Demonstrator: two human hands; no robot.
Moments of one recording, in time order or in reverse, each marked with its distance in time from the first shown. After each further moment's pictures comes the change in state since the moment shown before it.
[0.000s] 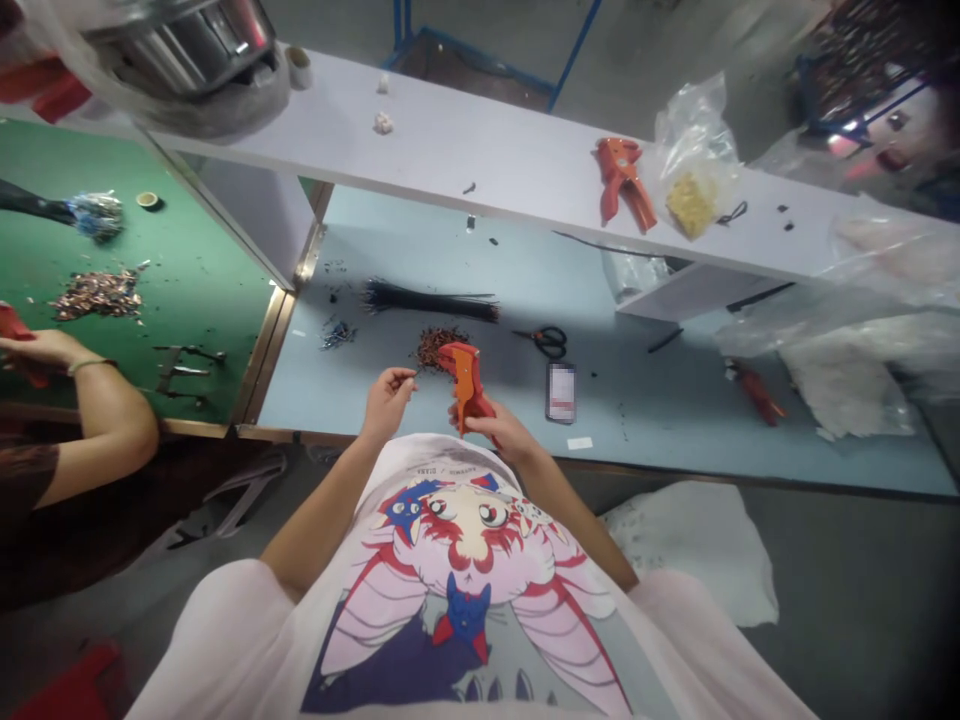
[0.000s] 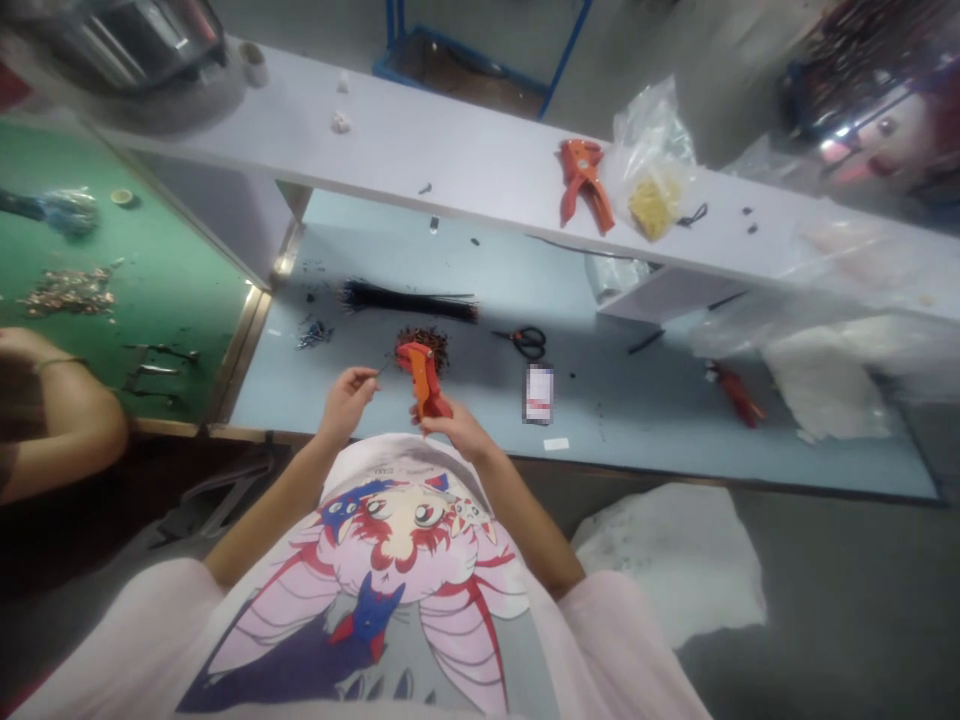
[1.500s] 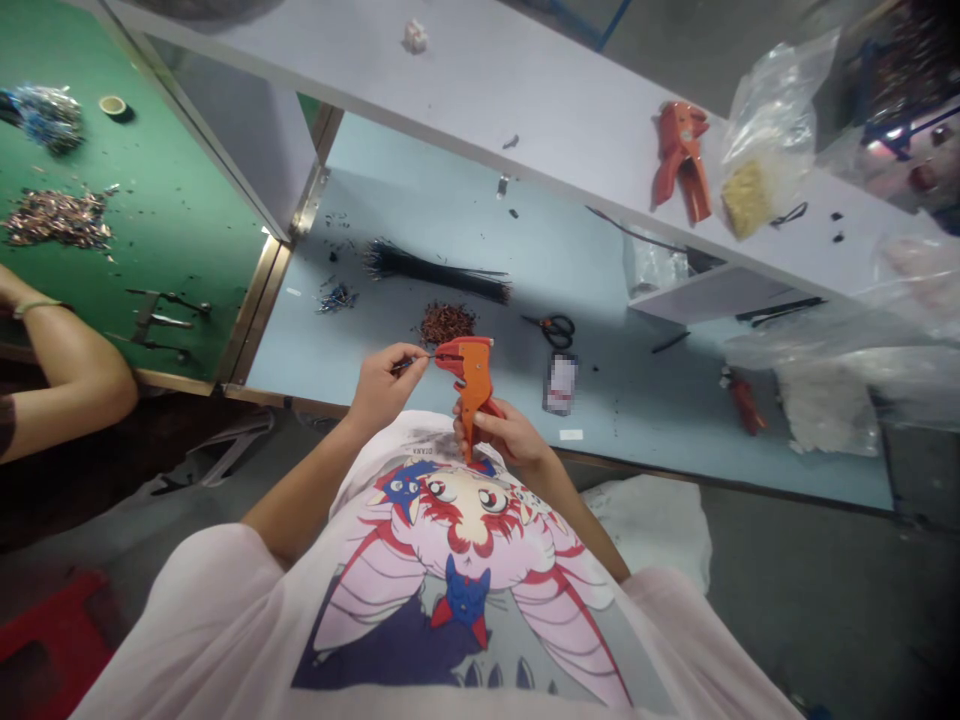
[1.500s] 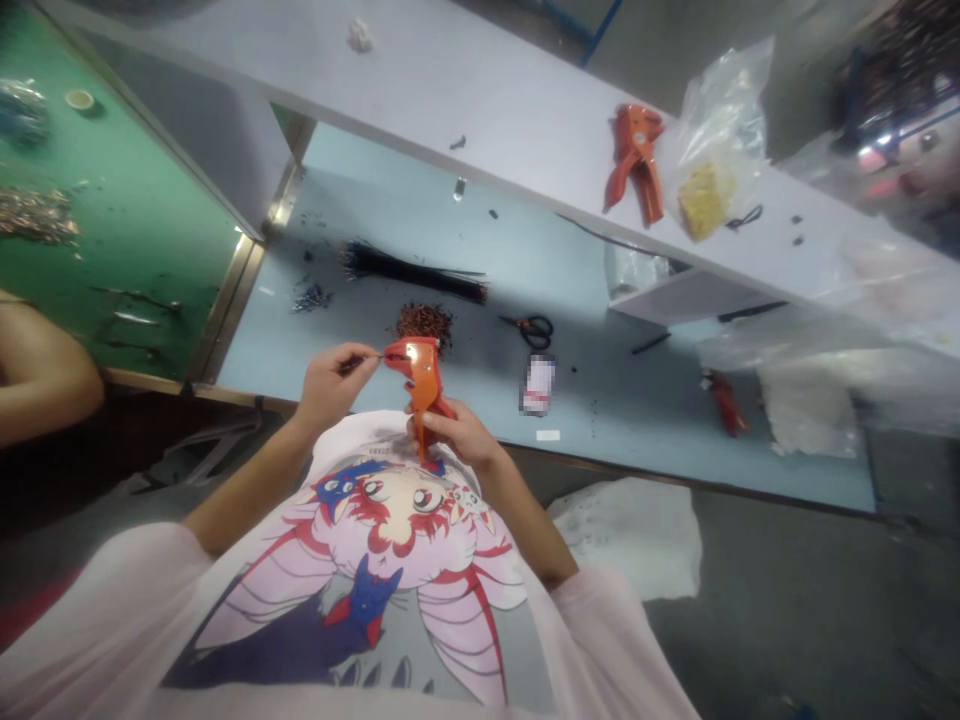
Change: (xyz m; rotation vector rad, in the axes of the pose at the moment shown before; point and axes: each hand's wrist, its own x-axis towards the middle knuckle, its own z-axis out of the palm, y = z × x) left_hand -0.028 0.052 -0.002 0.410 -0.038 0.367; right_hand -0.026 -0.019 0.016 0.096 -0.228 0.157
